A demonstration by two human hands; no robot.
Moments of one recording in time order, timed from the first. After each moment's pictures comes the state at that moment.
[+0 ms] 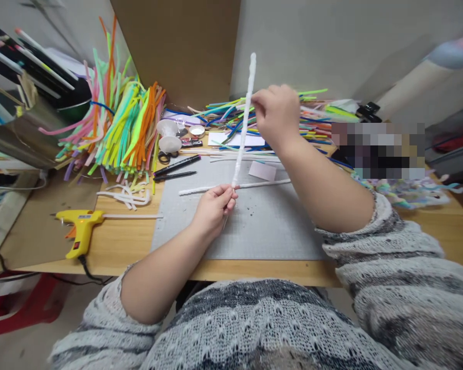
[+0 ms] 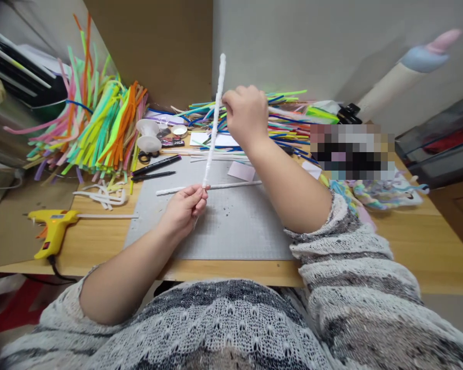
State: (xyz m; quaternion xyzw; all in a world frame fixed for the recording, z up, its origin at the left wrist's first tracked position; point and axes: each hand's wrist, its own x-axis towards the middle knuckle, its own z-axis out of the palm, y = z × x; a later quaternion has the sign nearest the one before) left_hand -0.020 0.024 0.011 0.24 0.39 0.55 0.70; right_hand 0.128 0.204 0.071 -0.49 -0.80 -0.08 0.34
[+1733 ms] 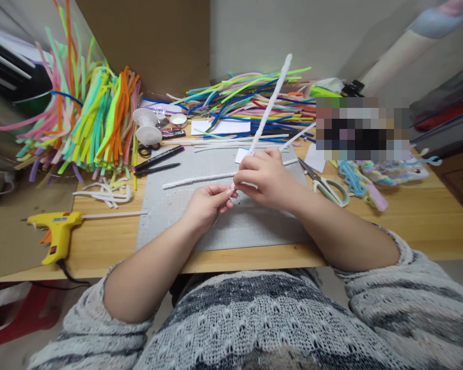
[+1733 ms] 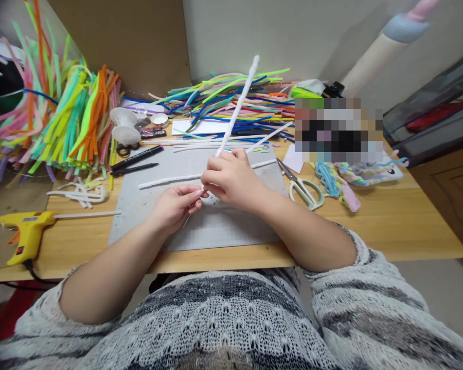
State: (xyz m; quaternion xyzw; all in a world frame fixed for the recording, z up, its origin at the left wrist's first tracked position) left_hand -0.012 0.018 0.008 0.35 0.44 0.43 0.71; right_hand 0.161 0.056 0.042 -0.32 -0.93 0.01 0.19
